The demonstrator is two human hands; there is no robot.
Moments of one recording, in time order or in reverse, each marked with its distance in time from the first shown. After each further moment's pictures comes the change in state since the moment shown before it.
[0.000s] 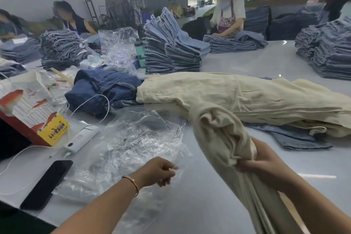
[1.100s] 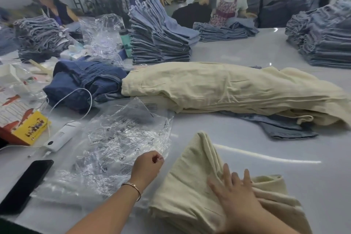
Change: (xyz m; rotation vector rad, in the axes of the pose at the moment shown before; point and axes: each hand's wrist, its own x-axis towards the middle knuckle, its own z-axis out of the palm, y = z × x) left_hand 0.031 -0.006 0.038 0.129 0.511 -0.111; right_hand -0.036 0.092 0.054 -1.476 -0.405 0.410
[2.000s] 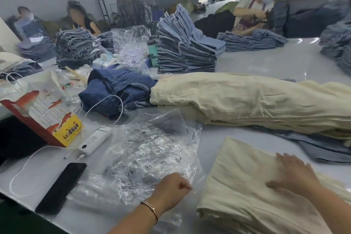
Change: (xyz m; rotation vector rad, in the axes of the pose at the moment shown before) left_hand -0.007 -0.030 -0.025 0.117 -0.260 0.173; right_hand 0.091 0.101 -0.010 0.396 0.029 0.375
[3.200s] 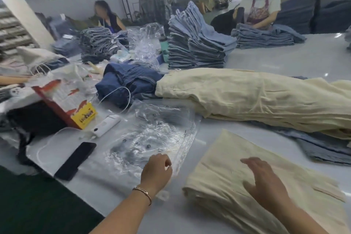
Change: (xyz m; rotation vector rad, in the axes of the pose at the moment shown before) left_hand -0.021 0.023 0.014 0.181 0.376 -0.203; right_hand -0.072 -0.022 0.013 0.225 0.185 -0.435
